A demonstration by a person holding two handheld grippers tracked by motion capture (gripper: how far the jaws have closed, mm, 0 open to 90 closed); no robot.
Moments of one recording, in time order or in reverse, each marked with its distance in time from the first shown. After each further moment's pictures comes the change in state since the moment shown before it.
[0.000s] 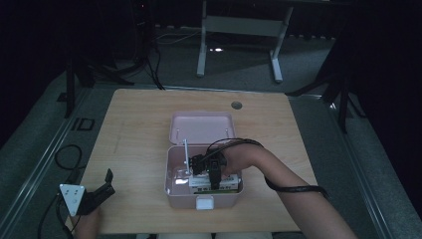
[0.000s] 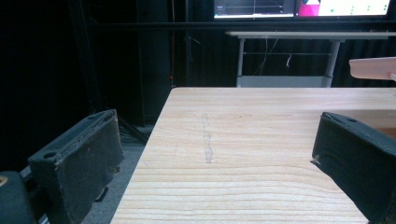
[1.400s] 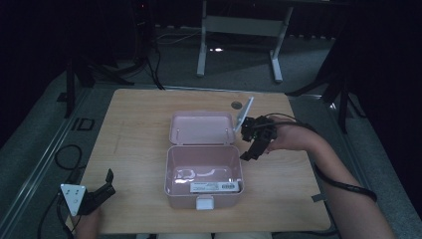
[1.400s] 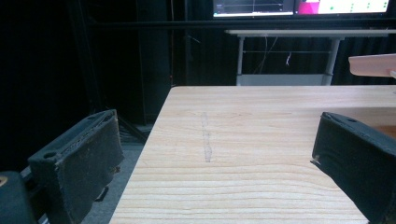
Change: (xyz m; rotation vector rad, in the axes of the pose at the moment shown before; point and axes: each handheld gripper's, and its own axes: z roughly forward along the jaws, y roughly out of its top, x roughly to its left) left arm -0.002 0.000 0.000 0.001 -0.001 0.004; right arm -0.018 -0.137 -0.073 -0.372 -0.193 0.256
